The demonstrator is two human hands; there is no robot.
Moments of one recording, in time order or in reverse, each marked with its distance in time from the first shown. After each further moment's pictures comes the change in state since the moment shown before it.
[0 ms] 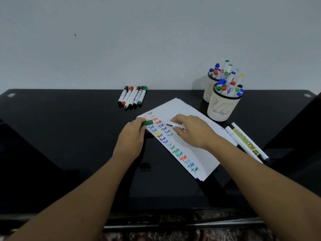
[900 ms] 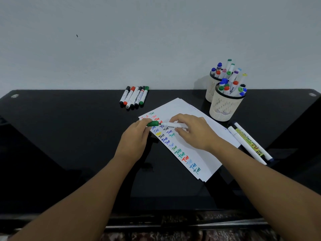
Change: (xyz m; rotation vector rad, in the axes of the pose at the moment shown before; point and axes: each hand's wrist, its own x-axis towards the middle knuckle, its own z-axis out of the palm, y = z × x) left_hand -0.005 -0.001 0.000 -0.017 0.022 0.142; right_hand 0.002 0.013 0.013 0.101 0.103 -0.121
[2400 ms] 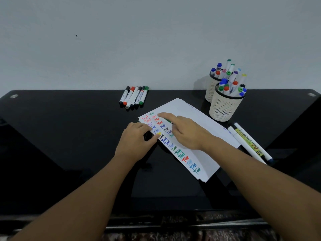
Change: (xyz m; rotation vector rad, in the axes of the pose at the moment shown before) left_hand 0.001 -0.009 0.011 0.072 0.001 -0.031; right_hand 0.009 -0.018 0.001 0.033 -0.159 -0.045
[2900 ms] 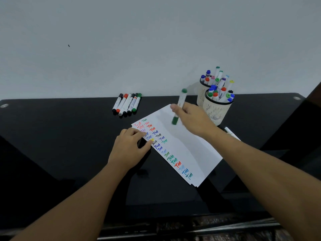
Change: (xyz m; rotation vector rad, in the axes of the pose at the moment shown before) left_hand 0.002 0.002 0.000 0.067 -0.032 0.023; right_hand 0.005 0.000 -0.053 0.207 0.288 0.286
